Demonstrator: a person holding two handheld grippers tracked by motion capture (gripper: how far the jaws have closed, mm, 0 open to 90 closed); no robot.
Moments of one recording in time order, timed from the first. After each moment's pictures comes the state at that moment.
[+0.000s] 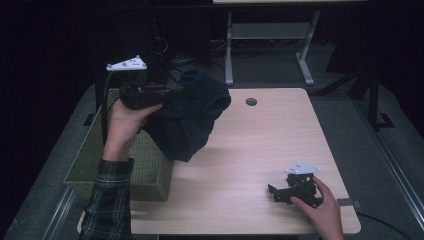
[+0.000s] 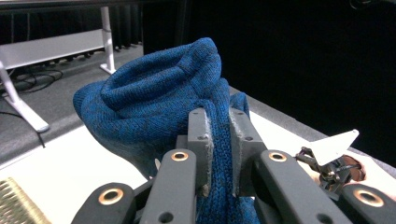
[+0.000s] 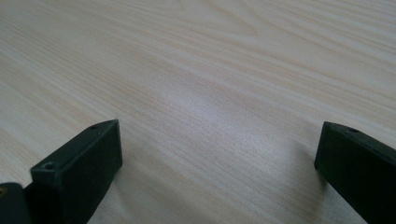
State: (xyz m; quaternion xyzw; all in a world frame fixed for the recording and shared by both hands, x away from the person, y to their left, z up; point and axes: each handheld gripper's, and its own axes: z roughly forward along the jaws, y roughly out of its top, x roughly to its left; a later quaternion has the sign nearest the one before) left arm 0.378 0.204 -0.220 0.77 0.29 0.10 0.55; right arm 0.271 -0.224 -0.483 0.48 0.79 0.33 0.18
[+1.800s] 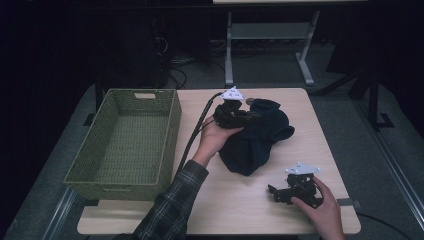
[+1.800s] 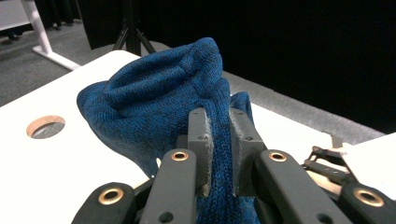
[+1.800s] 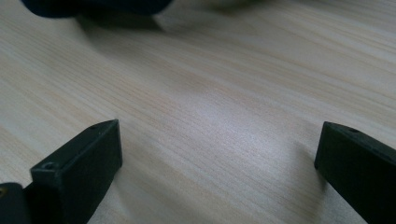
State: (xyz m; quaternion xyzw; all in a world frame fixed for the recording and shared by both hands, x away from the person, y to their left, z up) left arm 0.421 0.012 -0.342 0.82 0.22 0.05 0.53; right arm 0.271 -0.224 -0.483 0.48 0.79 0.33 0.18
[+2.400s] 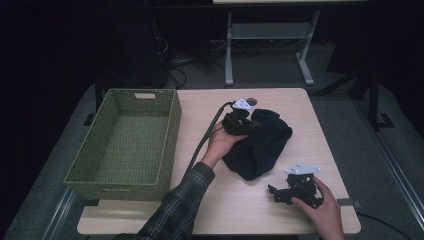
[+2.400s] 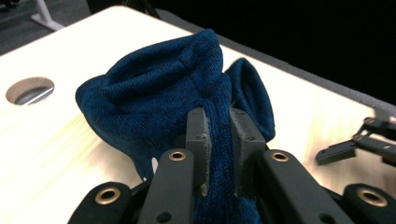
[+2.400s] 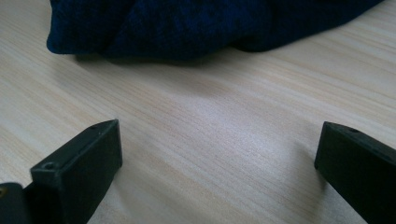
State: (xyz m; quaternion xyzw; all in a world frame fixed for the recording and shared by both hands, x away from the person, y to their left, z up) left arm 0.437 -0.009 -0.391 0.85 0.24 0.05 0.48; right arm 0.270 -0.224 -0.483 0.48 0.79 0.33 0.18
